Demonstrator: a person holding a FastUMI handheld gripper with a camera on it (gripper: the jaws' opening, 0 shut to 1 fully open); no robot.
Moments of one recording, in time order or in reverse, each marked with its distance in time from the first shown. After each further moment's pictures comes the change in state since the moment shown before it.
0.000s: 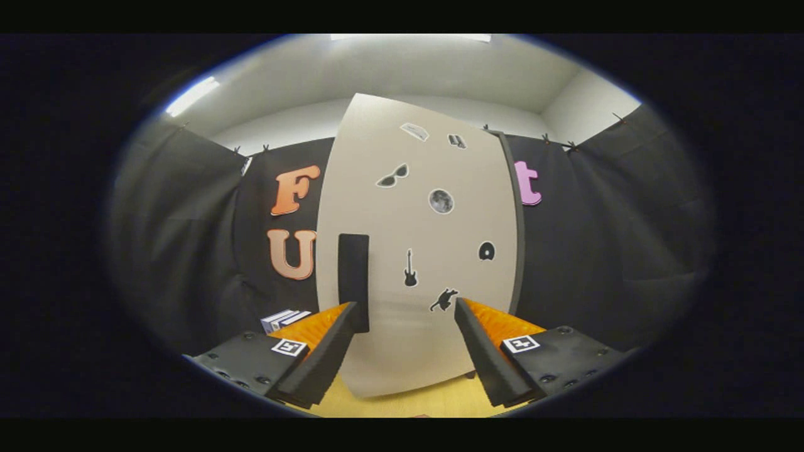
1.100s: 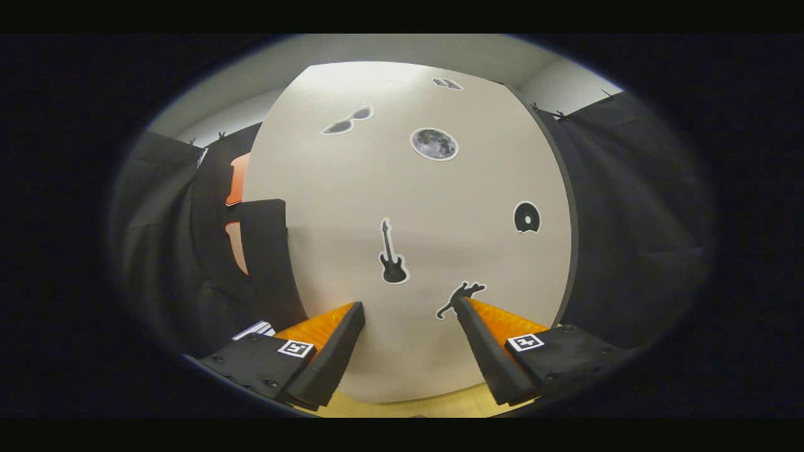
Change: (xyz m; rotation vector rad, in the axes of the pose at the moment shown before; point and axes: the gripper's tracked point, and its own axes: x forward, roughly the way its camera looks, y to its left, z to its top) arm 0.121 -0.013 -0.040 0.099 0.104 -0.127
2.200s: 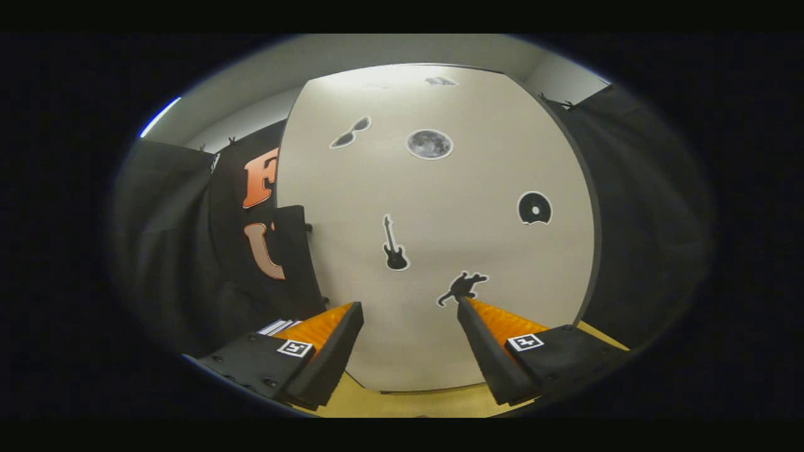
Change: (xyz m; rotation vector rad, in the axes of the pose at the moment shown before) arm -0.044 -0.014 -0.003 0.027 0.021 0.100
